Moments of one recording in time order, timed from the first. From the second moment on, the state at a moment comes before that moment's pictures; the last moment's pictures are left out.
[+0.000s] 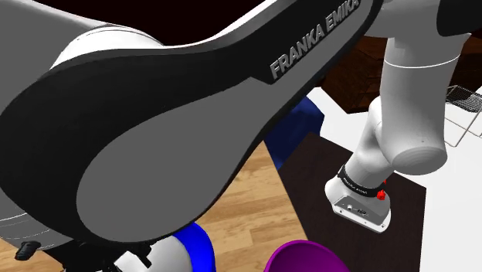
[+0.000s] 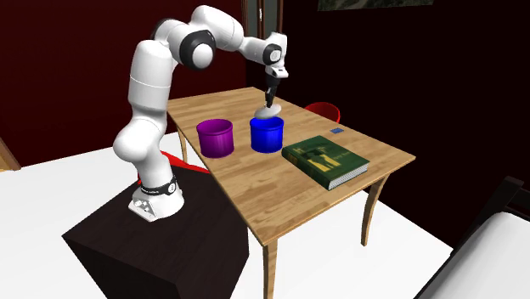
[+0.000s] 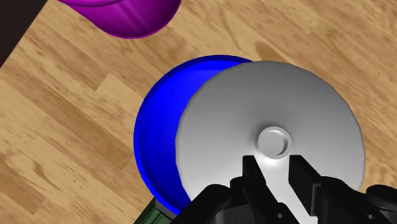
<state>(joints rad) 0.44 0.38 0.77 -1.65 -0.12 1.92 1.19</state>
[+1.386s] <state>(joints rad) 0.81 0.47 0.60 -1.50 -0.58 1.71 1.70</state>
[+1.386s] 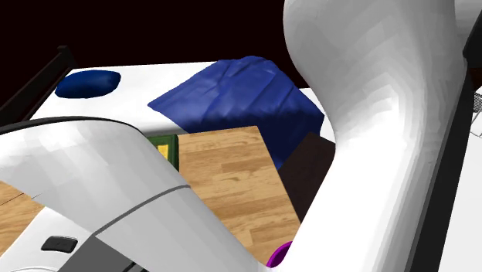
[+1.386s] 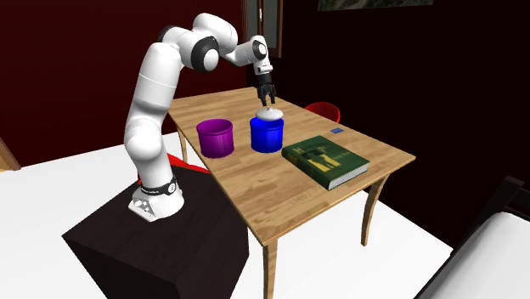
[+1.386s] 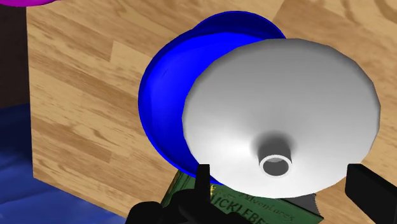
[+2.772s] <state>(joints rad) 0.81 0.46 0.61 -1.47 -0.57 1.68 1.69</state>
